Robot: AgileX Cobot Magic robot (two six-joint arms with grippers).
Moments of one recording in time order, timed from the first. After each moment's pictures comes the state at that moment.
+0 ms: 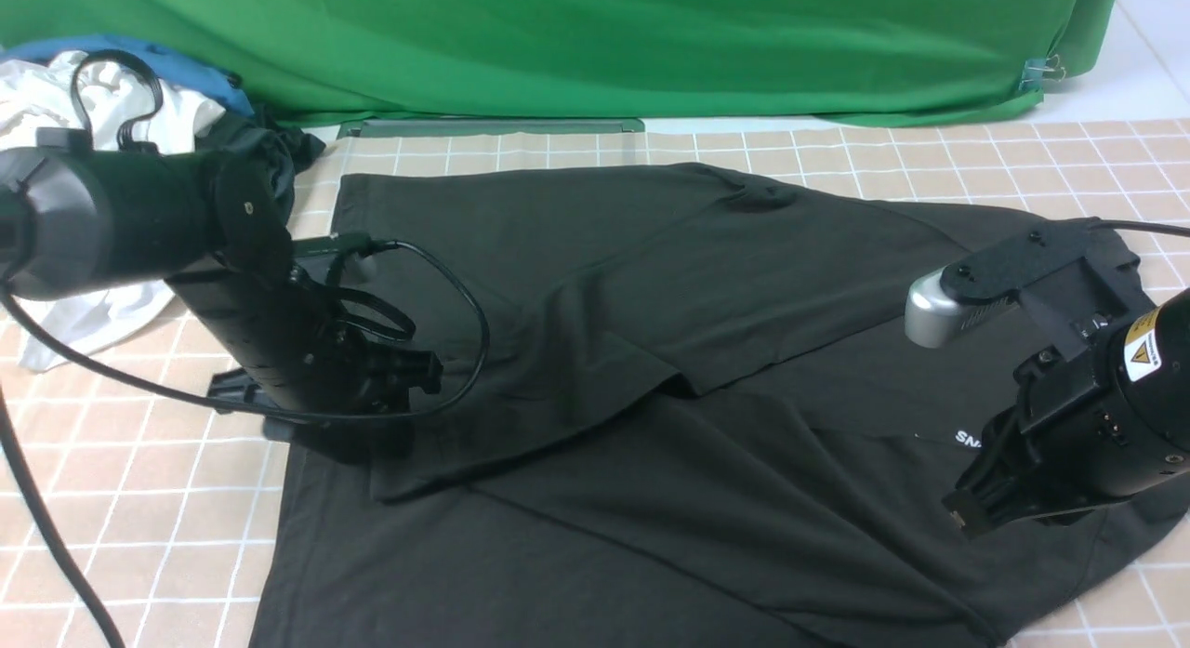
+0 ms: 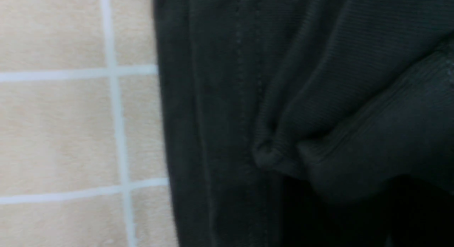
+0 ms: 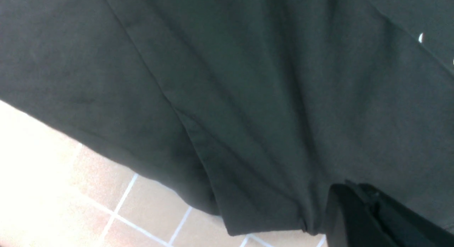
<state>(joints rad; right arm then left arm) 0.44 1.30 -0.89 0.11 0.89 -0.08 -0.19 1.85 -1.09 -0.25 0.78 0.03</state>
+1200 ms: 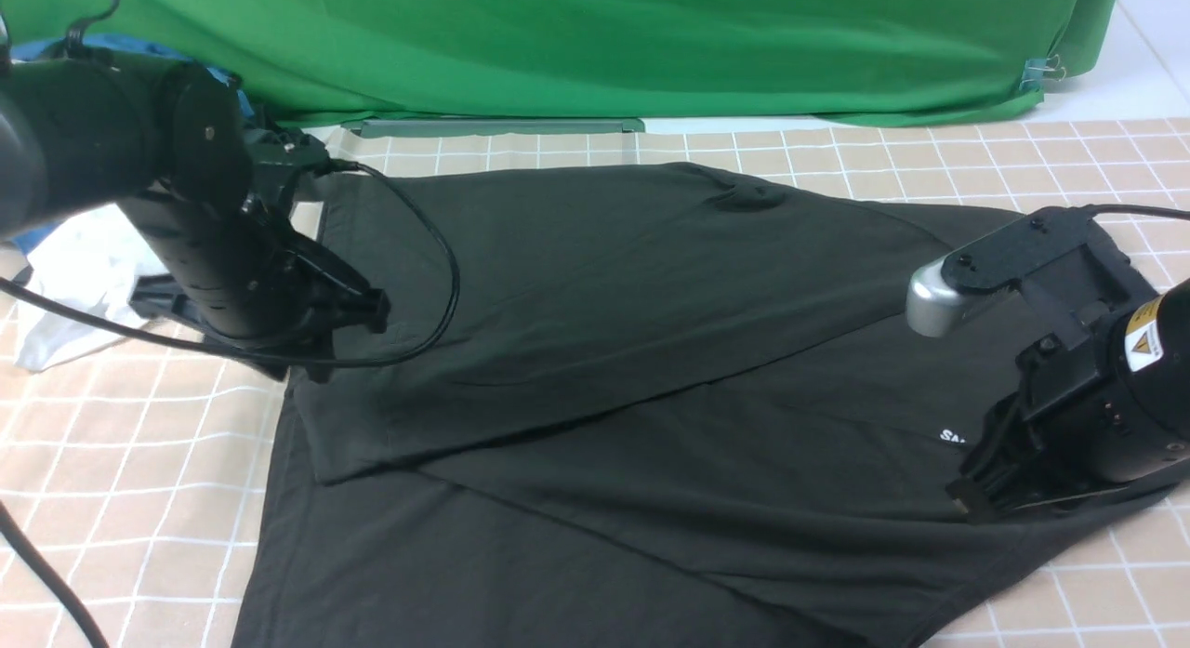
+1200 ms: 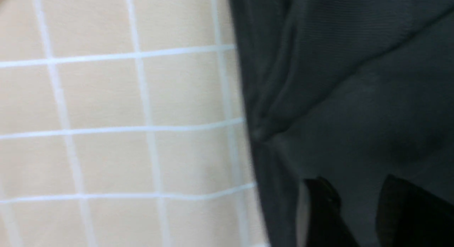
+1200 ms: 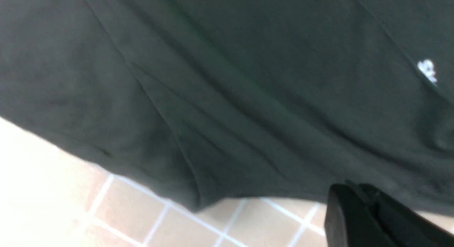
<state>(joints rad) 0.42 1.30 -0.92 0.05 0.91 -0.08 -0.19 1.75 -1.21 0.08 0.93 -0.11</state>
